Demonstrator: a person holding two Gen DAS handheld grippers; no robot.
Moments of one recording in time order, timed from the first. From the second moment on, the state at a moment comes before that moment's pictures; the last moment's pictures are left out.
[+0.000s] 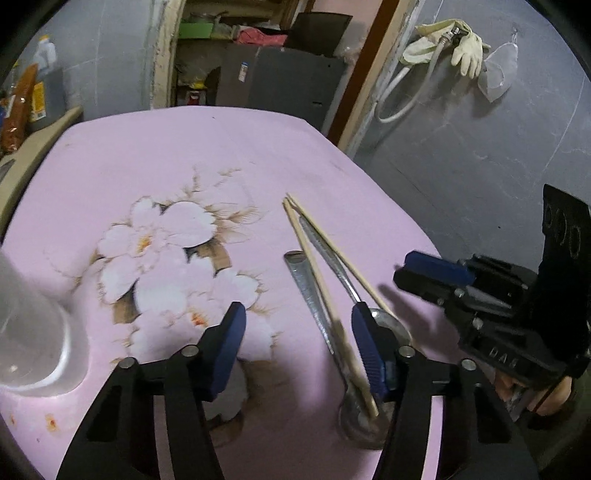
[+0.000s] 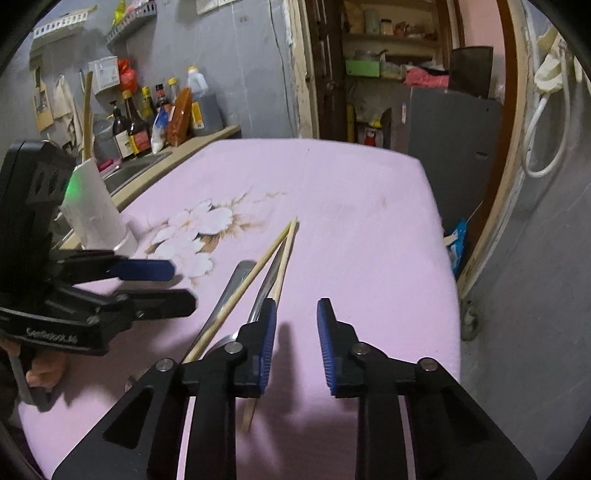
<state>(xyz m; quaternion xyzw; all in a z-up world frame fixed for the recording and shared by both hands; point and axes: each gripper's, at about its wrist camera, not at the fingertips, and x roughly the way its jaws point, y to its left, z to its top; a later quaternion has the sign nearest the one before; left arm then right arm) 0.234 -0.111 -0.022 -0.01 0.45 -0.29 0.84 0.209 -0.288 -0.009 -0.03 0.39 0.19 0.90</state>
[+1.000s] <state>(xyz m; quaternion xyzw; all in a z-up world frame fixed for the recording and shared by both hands) 0.261 -0.097 -0.033 -0.08 0.51 -0.26 0.82 0.224 -0.268 -0.019 -0.03 0.42 0.21 0.88</state>
